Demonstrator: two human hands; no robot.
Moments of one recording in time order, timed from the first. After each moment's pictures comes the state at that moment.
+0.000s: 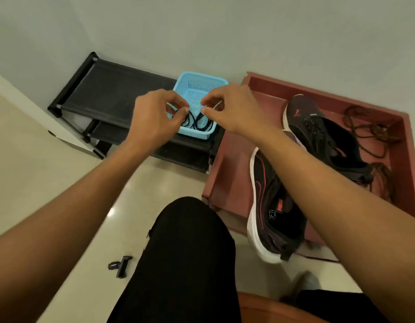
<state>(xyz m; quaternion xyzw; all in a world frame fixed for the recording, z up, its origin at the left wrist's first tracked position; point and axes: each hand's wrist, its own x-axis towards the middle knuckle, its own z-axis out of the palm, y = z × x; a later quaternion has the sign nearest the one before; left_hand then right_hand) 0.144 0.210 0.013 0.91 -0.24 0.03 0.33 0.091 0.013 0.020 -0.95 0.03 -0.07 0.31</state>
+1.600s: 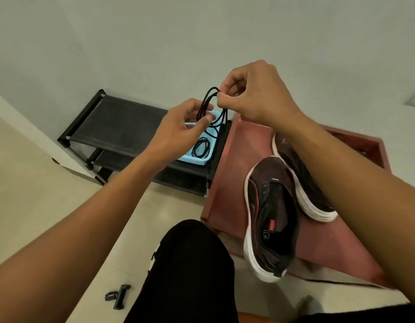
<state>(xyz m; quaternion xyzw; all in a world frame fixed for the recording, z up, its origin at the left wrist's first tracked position) 0.130 0.176 0.062 0.80 -0.29 -0.08 0.52 0.078 -0.013 0.131 -0.93 0.05 -0.15 0.33</state>
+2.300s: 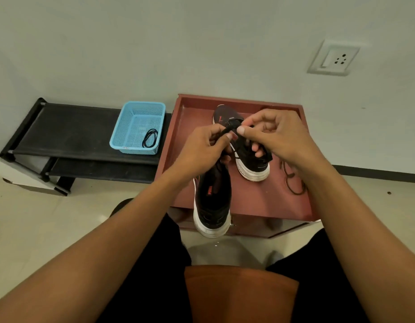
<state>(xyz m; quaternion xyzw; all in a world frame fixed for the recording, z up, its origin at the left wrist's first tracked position) -0.019 0.057 0.062 0.73 -0.35 -0.23 0.54 -0.141 -0.103 0.105 -0.81 0.22 -0.13 0.53</state>
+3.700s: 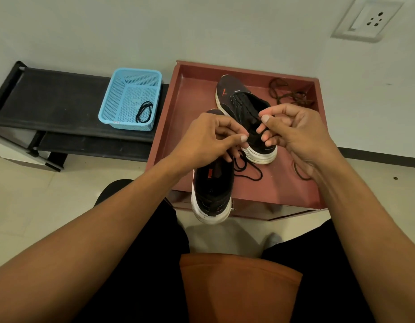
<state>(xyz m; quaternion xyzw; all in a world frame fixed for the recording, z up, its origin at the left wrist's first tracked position) -0.022 0.055 0.031 0.70 -0.37 -0.32 0.52 -0.150 -0.125 0.042 -0.70 0.26 -0.14 0.65</state>
